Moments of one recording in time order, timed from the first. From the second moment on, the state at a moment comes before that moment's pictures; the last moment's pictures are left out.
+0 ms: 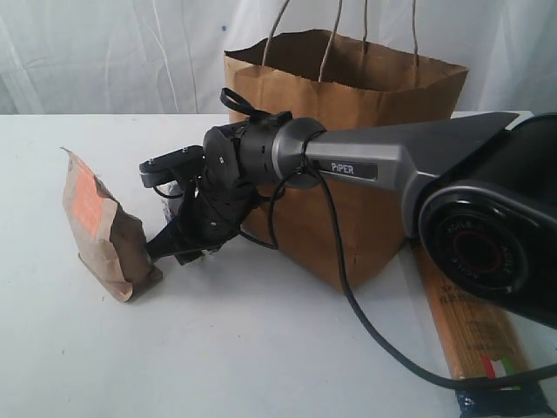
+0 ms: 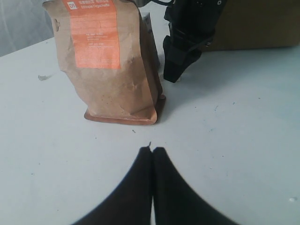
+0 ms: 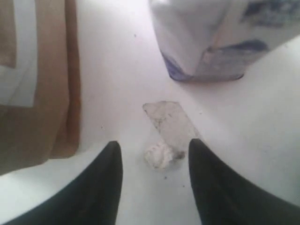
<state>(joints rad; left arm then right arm) -0.40 0.00 0.02 -0.21 0.37 0.39 0.76 2.31 -1.79 0.19 0.67 -0.12</state>
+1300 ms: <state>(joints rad) -0.40 0.00 0.02 -0.21 0.37 0.39 0.95 1.69 -1.38 0.14 0.78 -0.08</state>
